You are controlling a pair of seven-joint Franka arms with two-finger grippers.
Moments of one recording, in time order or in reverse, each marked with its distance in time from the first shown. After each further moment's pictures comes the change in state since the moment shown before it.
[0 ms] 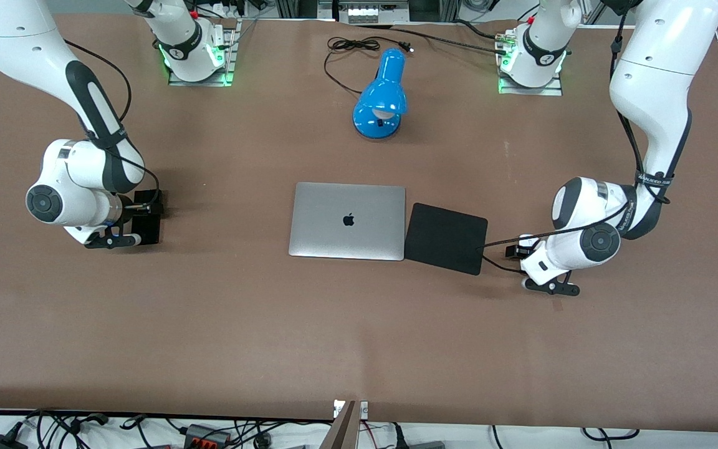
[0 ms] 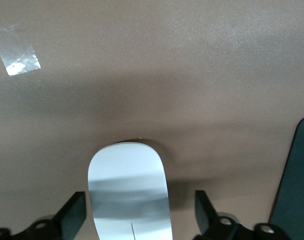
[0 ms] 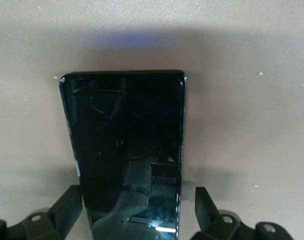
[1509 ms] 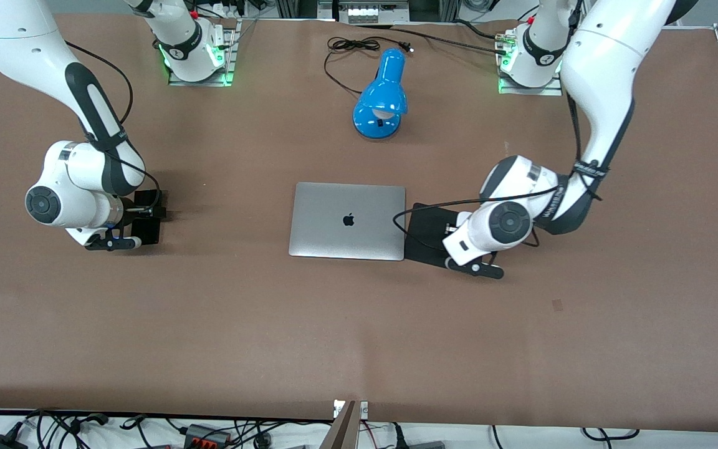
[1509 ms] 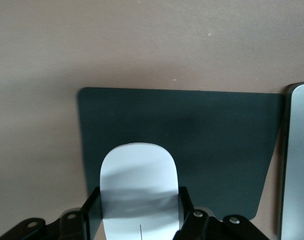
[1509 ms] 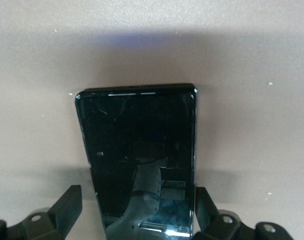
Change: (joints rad) left arm -0.174 0.008 -0.138 0.129 0.000 -0.200 -0.215; right arm 0.001 0.013 0.007 0.018 0.044 0.004 0.013
